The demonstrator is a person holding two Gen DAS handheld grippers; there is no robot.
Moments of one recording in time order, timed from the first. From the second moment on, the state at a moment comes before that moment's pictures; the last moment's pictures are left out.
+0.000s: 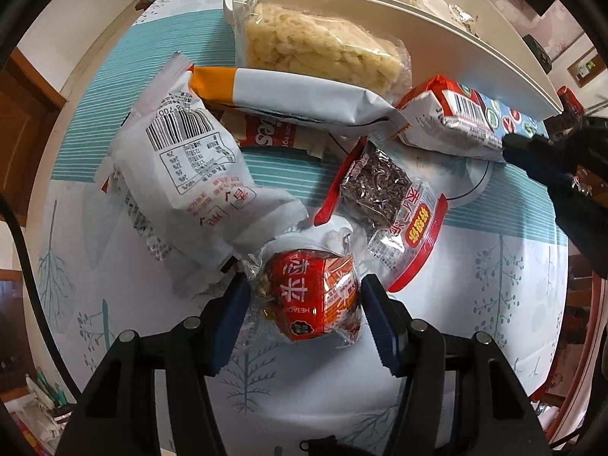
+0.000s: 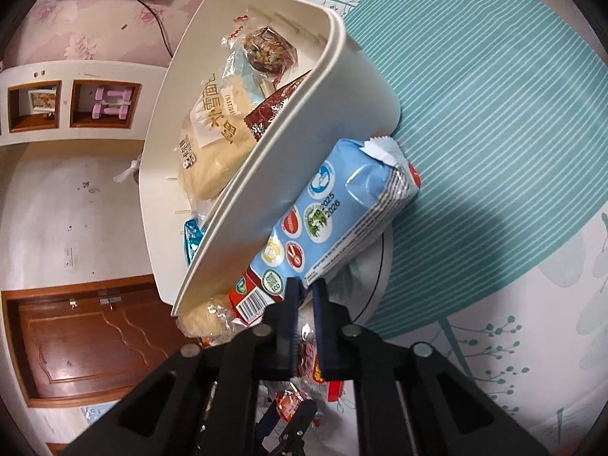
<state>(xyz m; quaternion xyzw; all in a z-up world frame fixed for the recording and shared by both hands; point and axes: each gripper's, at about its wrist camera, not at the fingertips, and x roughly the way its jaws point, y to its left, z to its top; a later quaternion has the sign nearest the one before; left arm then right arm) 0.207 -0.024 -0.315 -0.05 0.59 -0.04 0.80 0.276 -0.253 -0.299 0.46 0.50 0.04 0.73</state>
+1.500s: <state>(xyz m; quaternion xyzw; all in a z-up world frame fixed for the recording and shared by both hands) 0.168 -0.030 -0.286 -0.08 0.56 0.01 0.82 0.249 -0.305 -0.305 0.45 0.52 0.10 0.71</state>
